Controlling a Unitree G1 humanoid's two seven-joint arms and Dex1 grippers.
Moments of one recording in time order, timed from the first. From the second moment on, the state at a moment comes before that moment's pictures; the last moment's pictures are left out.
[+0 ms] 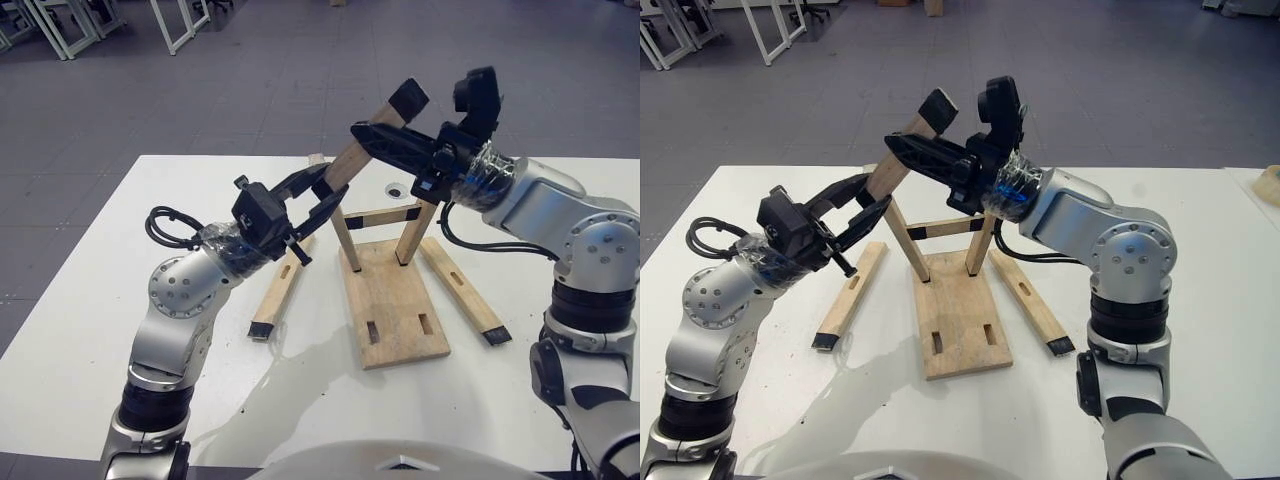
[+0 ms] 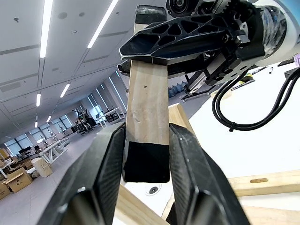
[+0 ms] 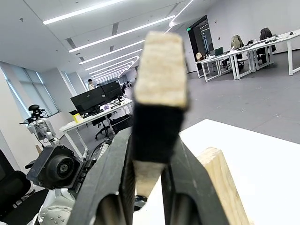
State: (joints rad) left arm -0.17 0.47 -0.04 -0.54 -0.30 0.13 -0.57; right arm -0.70 -0.39 -0.07 -0.28 1.32 0.97 0.25
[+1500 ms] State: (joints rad) left arm 0.12 0.48 -0.08 -0.29 -0.11 -0.06 -0.60; right arm -0.14 -0.62 -0.11 -0.23 0.54 0.85 0.37
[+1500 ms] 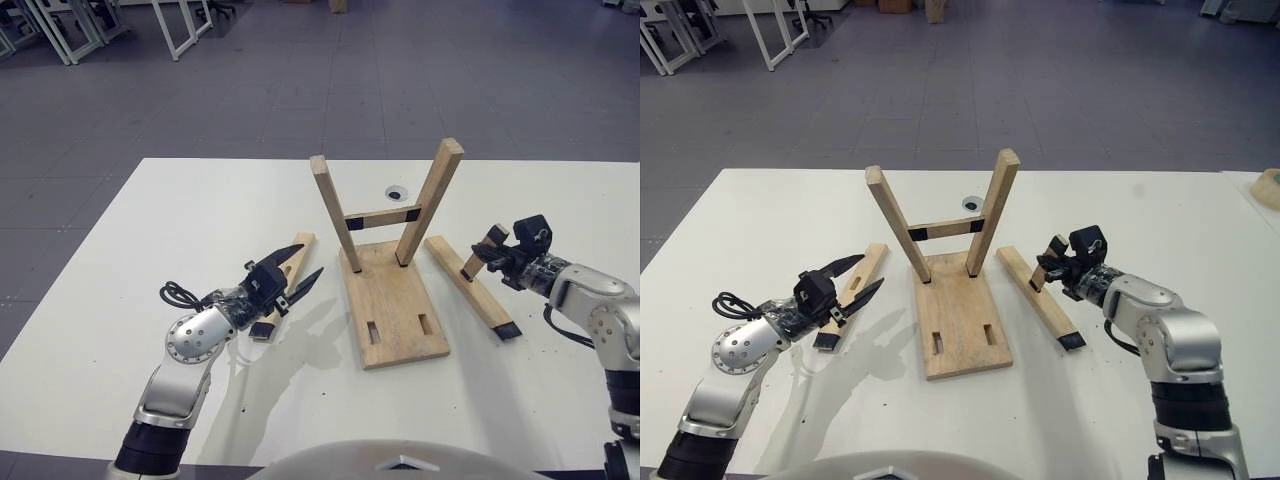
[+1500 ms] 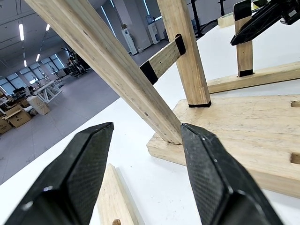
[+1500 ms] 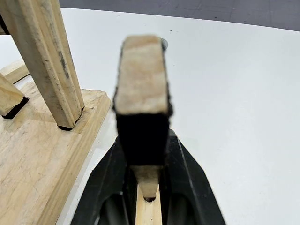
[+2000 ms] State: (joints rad) left arm 0.12 0.47 -0.08 -0.28 -0.10 -0.06 -0.60; right arm -0.20 -0.61 -0.15 -0.27 0.47 0.99 0.27
